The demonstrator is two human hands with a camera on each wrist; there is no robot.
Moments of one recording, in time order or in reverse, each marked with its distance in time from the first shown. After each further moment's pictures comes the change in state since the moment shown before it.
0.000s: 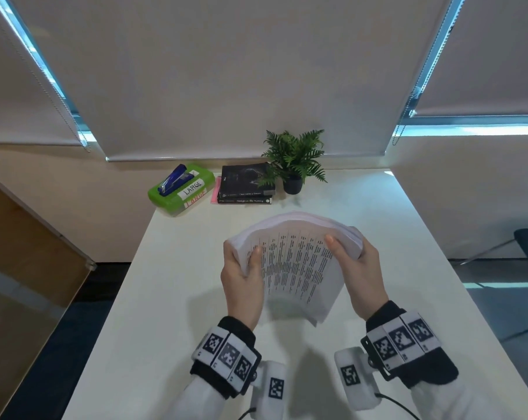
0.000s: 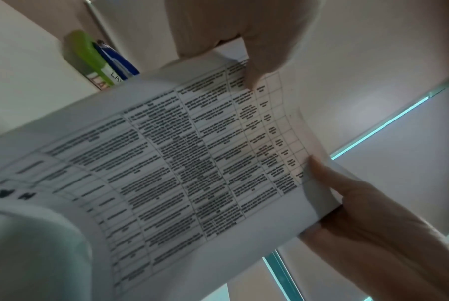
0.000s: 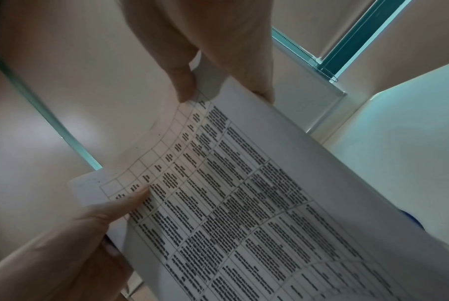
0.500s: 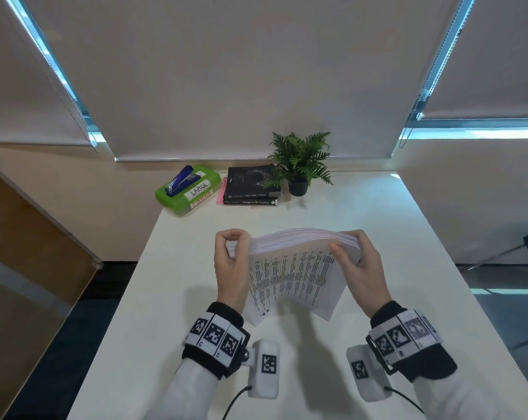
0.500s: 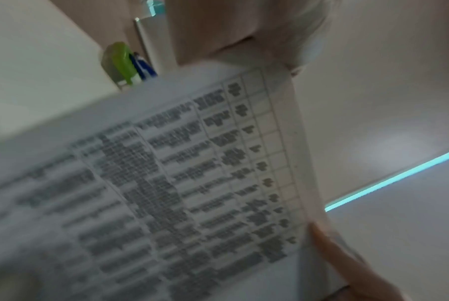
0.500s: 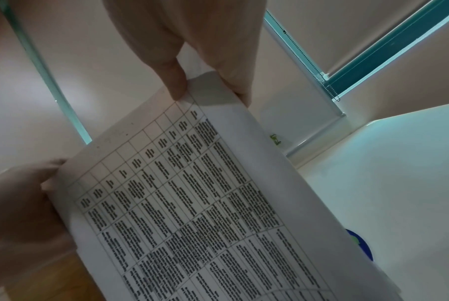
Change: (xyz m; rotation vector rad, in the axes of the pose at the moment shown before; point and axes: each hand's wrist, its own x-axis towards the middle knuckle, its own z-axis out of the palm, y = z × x) left_hand 0.023 0.022 -0.015 -0.135 -0.044 -0.108; right_hand 0.007 0.017 -0.010 -0.315 -0.049 -0.120
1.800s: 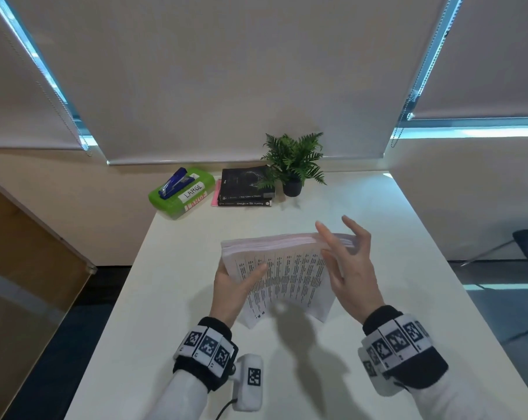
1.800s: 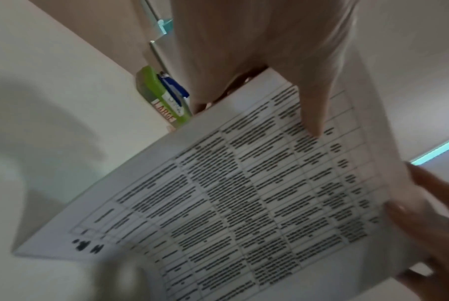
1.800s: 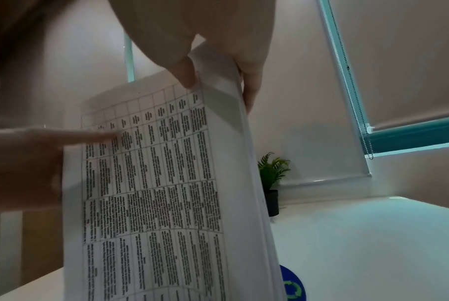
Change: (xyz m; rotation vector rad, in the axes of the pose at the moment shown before) left_hand -0.006 -0.035 -0.018 0.096 -0.140 -0.197; right_hand -0.009 0.000 0.000 -0.597 0.044 -0.419
